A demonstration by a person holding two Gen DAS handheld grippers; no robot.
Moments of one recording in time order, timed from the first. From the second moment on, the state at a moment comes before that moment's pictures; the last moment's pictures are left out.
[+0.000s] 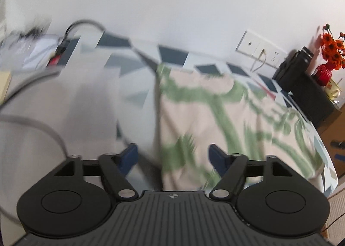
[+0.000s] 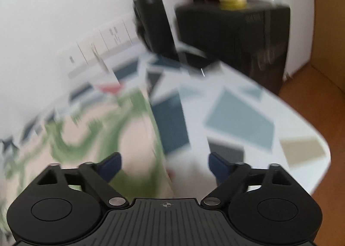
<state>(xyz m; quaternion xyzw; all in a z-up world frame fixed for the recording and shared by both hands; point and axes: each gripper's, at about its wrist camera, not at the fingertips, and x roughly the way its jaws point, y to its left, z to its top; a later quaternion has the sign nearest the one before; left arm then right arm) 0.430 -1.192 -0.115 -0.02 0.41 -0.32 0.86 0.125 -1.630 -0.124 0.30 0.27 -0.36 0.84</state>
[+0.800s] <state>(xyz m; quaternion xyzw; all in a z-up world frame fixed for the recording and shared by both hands) 0.515 -1.303 -0.185 0.06 0.49 -0.28 0.83 0.268 -1.694 -0.176 0.24 0.40 -0.27 0.84</state>
